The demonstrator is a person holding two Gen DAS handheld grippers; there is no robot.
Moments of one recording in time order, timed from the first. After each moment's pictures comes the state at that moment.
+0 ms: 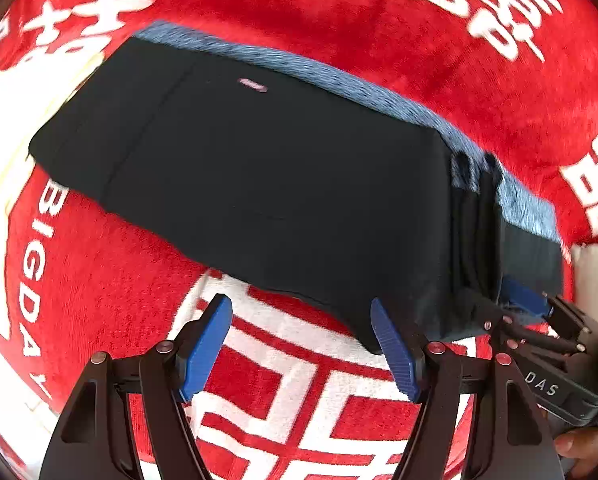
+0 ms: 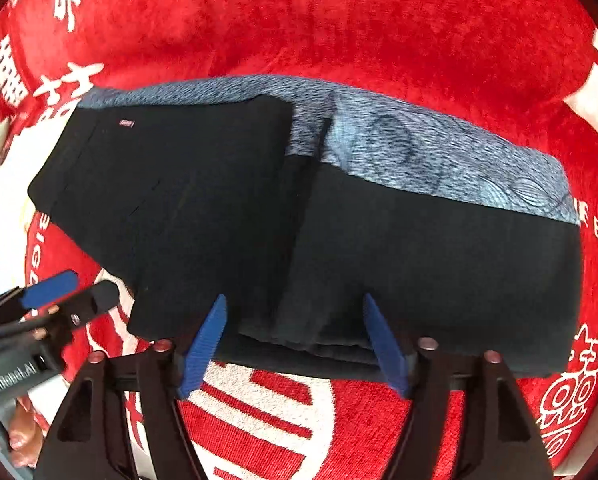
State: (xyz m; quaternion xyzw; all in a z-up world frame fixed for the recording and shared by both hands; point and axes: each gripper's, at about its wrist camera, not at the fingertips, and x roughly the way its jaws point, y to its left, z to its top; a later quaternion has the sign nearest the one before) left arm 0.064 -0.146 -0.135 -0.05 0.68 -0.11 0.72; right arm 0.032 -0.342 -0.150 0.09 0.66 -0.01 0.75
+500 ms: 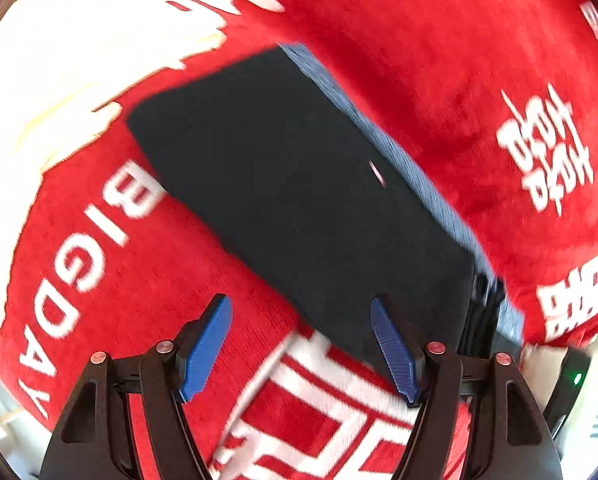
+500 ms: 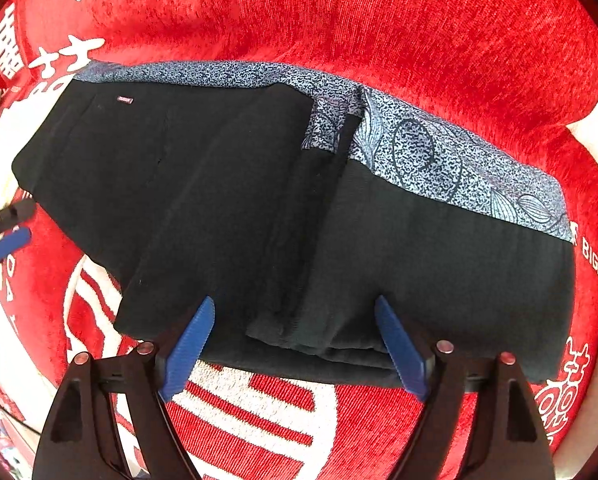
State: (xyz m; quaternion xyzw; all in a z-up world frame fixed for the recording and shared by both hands) left arm 0.091 -0.028 -0.144 -0.22 0.63 -0.06 0.74; right arm 0.036 -0.324 -0.158 0.04 0.66 -0.02 0.75
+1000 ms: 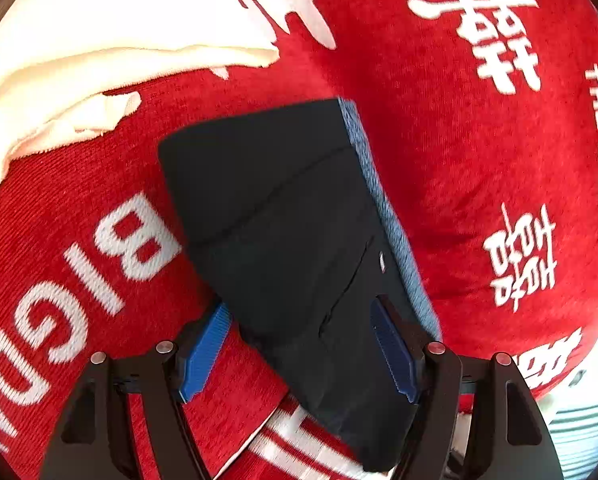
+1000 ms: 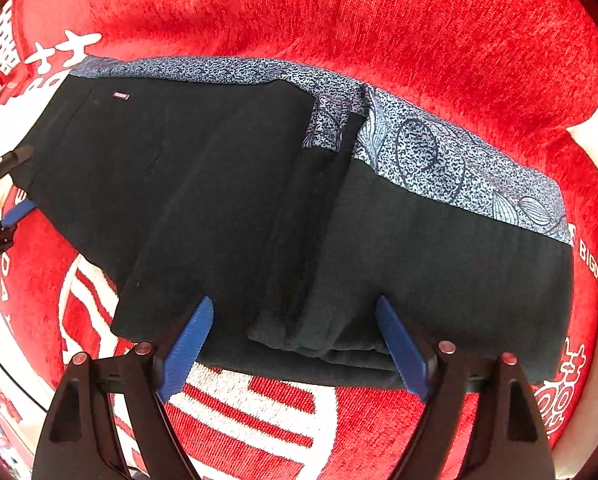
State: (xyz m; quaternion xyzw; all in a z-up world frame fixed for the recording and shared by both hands) left arm 0.117 0.016 -0.184 -0.39 0.56 -0.07 0.73; right arm 0.043 -0.318 -0.165 0.03 0.66 -0.02 0.75
